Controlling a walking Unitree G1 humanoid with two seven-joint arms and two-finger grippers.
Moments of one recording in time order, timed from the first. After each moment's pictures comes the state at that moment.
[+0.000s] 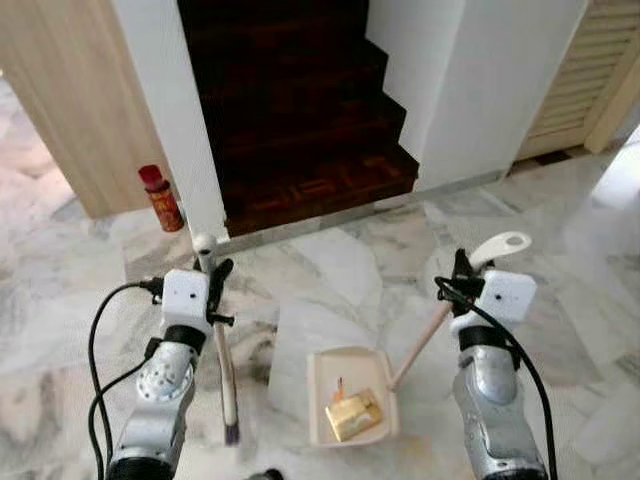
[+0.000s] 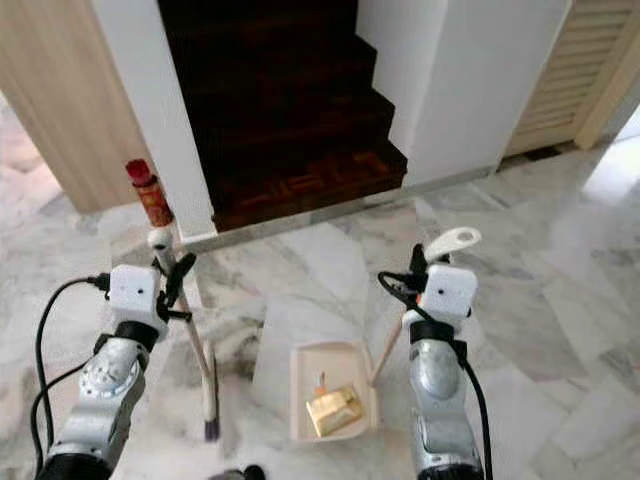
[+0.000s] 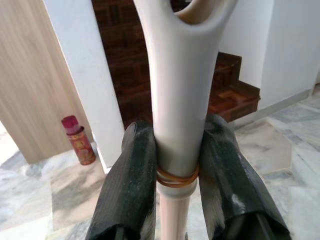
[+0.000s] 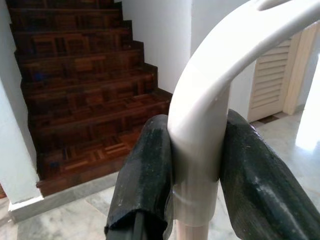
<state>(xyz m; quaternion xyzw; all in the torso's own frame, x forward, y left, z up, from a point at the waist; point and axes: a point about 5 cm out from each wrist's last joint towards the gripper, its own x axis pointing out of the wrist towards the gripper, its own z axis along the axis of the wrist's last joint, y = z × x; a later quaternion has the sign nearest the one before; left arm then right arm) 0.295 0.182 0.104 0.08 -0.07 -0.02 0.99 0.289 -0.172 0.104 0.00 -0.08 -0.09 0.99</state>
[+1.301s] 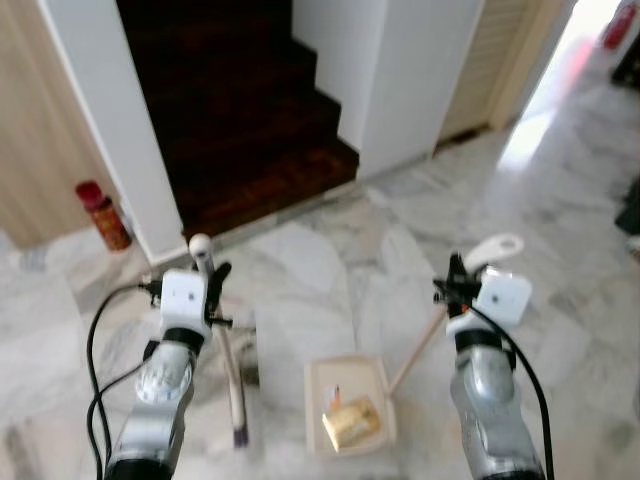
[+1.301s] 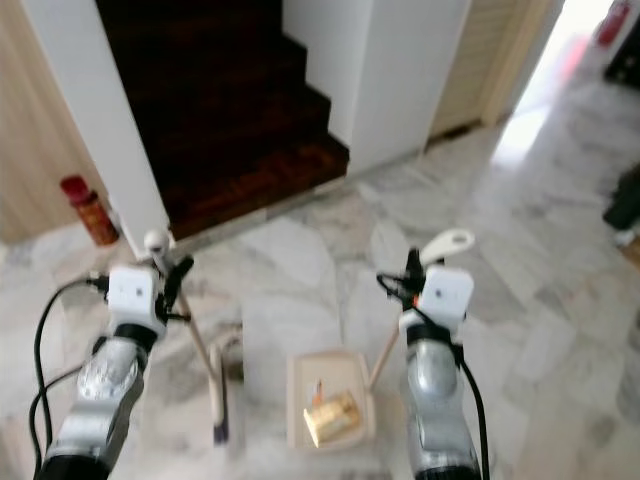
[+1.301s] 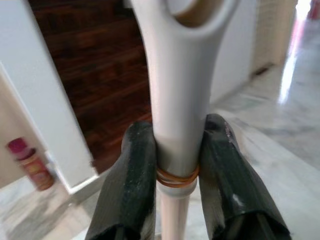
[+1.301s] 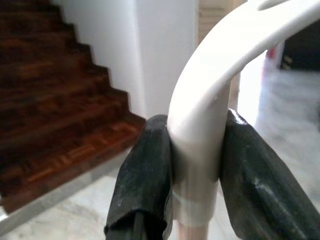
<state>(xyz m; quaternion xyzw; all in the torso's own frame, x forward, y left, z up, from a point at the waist) 0.296 0.175 0.104 0.07 -0.06 -0.03 0.99 0.290 -0.175 0.104 0.01 -0.07 -0.09 0.99</state>
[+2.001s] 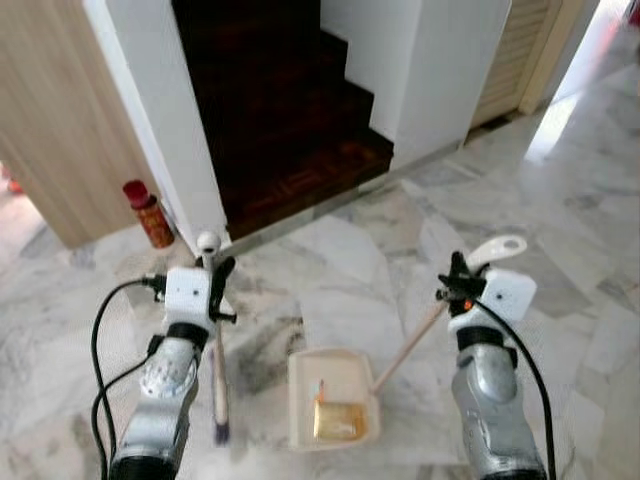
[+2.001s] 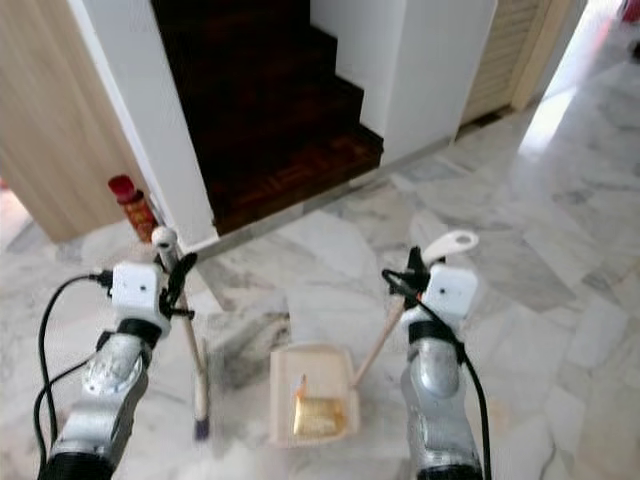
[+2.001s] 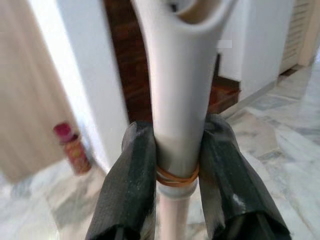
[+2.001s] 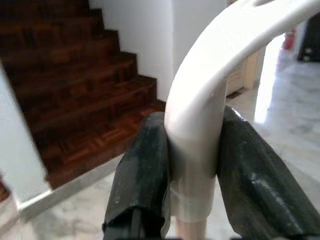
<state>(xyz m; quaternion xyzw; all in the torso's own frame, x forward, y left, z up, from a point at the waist) 0.295 0.177 0.106 0.07 -0.07 -0.03 0.99 0.290 -0.176 0.102 0.01 -0.06 -0.08 0.99</state>
